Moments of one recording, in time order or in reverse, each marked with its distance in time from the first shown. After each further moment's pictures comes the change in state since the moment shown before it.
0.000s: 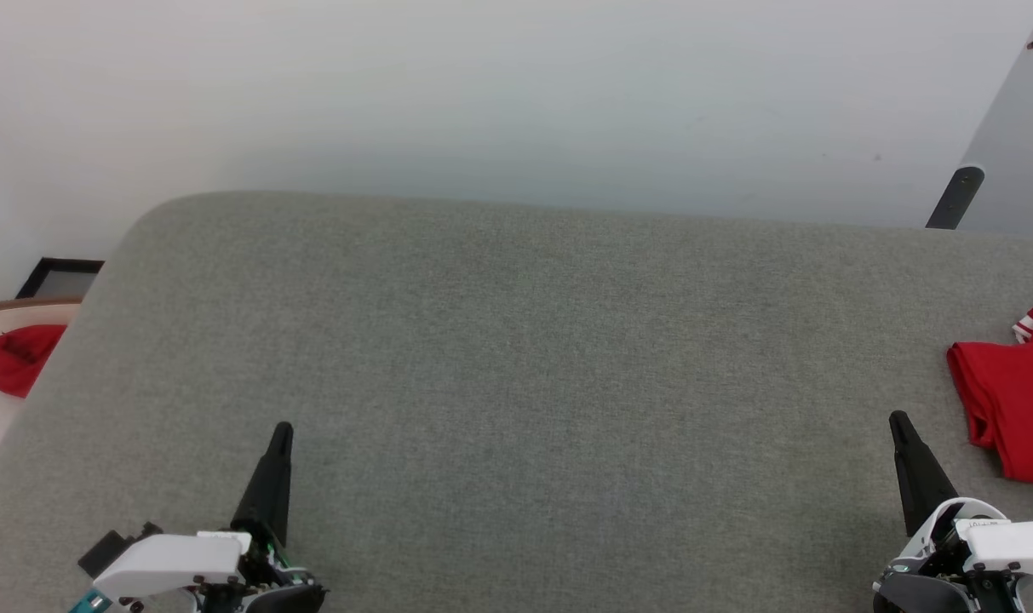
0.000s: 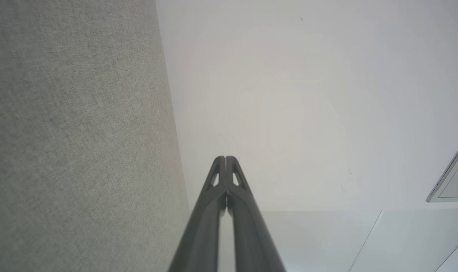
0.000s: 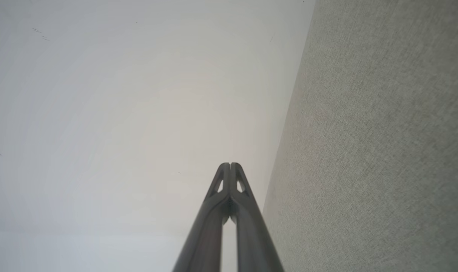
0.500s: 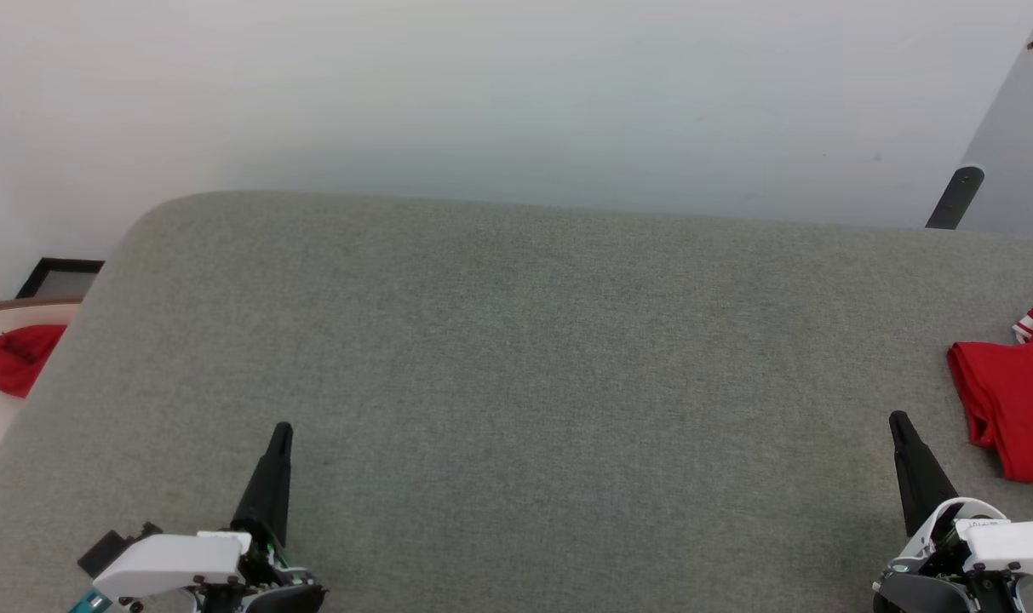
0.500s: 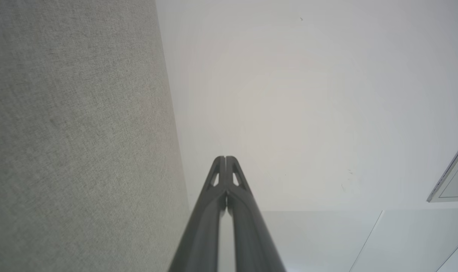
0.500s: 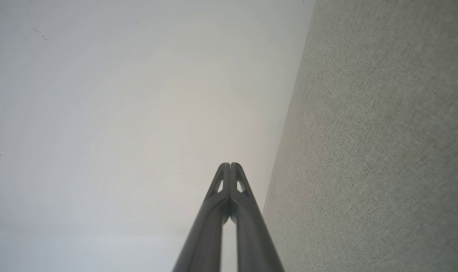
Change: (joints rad) left arm 0.000 -0.002 0.002 0.000 0.005 0.000 0.000; right arm 0.000 0.000 0.000 0.000 0.000 0.000 0.000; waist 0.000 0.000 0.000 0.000
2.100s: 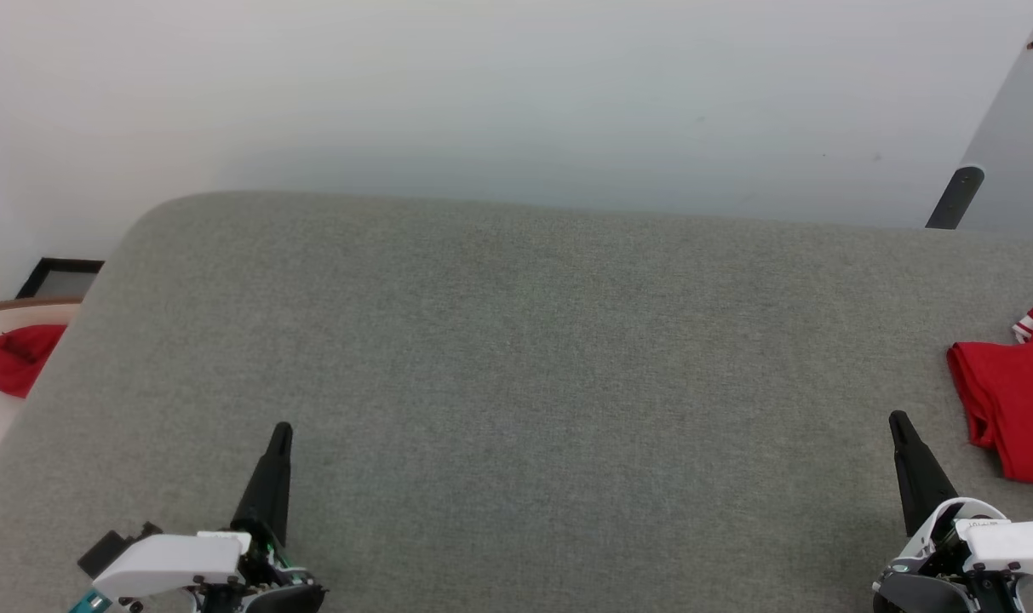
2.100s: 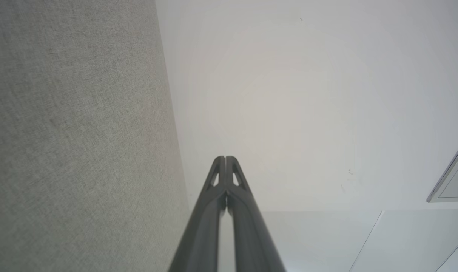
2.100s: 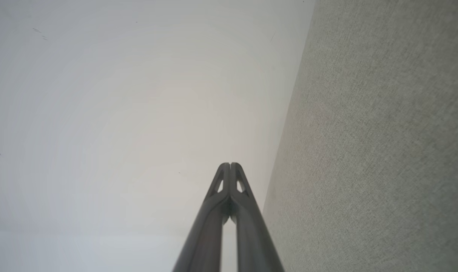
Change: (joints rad) left arm 0.000 -0.004 0.005 0.000 0.003 0.000 0.006; right arm 0.000 0.000 0.000 0.000 0.000 0.000 0.000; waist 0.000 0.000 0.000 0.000
